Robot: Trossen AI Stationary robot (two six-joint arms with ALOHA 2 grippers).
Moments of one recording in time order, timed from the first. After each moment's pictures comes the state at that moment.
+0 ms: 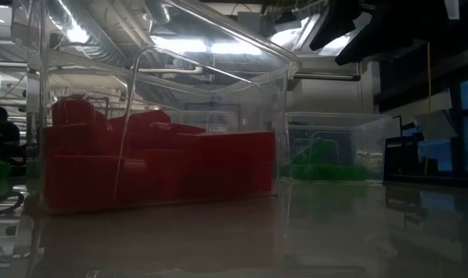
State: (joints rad) left arm -1.14 1.81 1.12 -0.90 -0.17 -1.50; right arm 0.39 1.27 0.98 -0.52 0.56 -0.35
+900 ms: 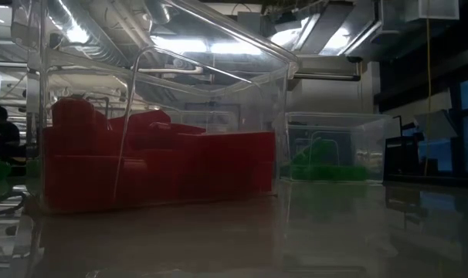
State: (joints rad) left arm -0.95 1.66 1.37 -1.01 -0.89 -1.15; right arm 0.39 1.30 0.98 -0.06 0.30 -0.59
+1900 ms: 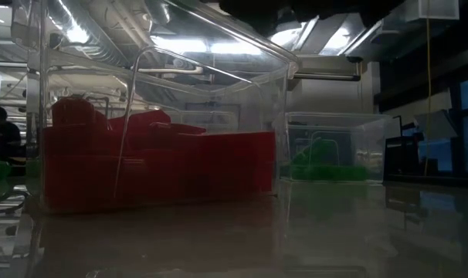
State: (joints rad) left arm -0.60 1.67 1.36 -0.62 -0.73 -0.28; right arm 0.19 1.58 0.98 0.30 -0.31 -0.23
